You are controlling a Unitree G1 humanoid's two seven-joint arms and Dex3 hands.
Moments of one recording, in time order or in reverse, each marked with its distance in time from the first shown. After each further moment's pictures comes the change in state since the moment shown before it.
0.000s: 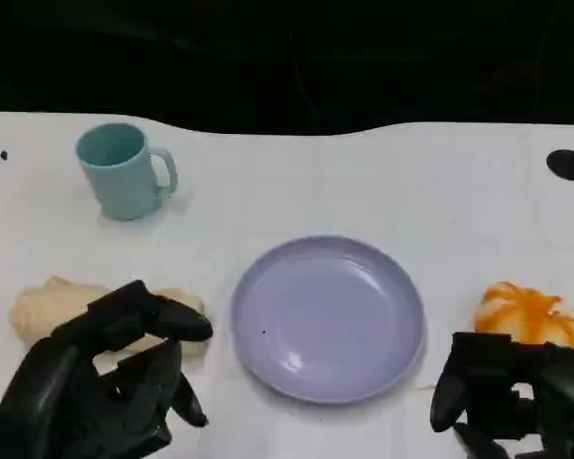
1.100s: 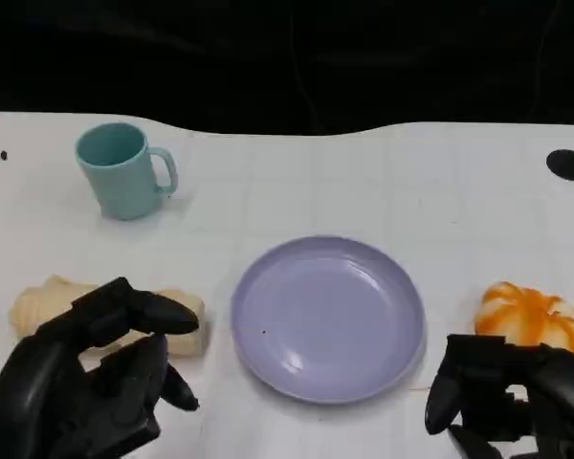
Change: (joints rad) left arm -0.012 -0.002 0.032 -0.011 -0.013 0.035 0.054; right arm -0.006 0.000 0.026 -0.008 -0.002 0.014 -0.011
